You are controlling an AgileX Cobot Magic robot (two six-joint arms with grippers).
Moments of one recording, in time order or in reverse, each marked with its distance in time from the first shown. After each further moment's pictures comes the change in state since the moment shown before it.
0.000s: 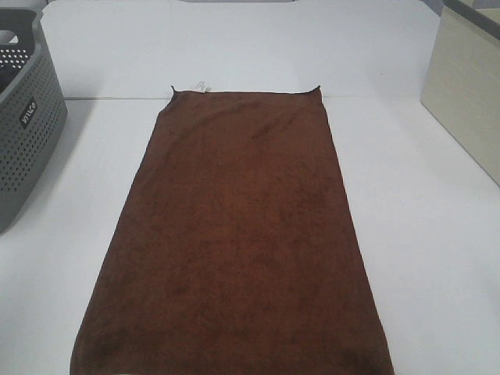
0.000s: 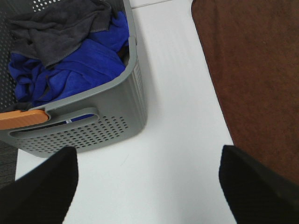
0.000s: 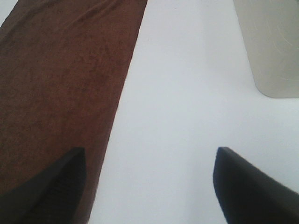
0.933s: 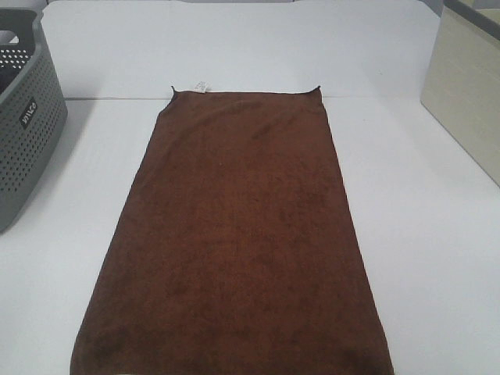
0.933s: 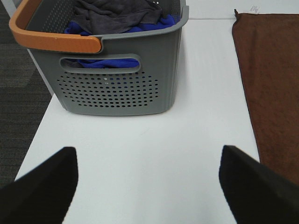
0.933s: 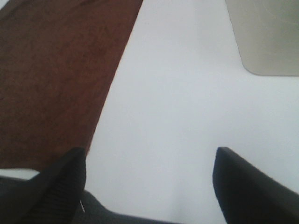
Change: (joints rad) left arm -0.014 -0.603 0.252 0.161 0.174 -0.269; right arm 0.000 -0.399 0.085 -0.051 0.262 -0.006
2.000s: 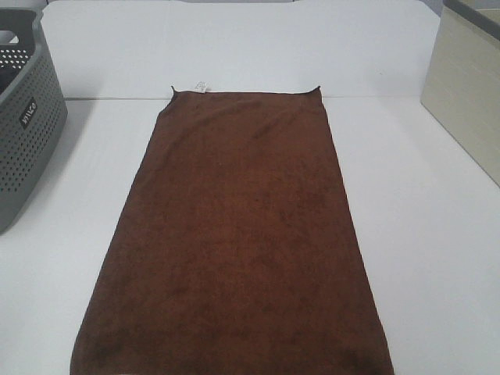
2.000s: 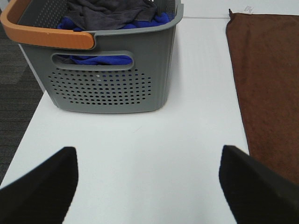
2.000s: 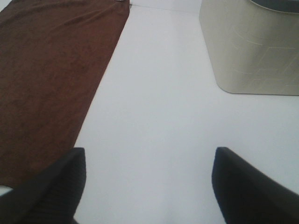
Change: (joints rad) left arm 0.000 -0.003 0.000 -0.029 0.005 0.001; right arm 0.000 -0.150 0.023 -0.066 -0.008 0.006
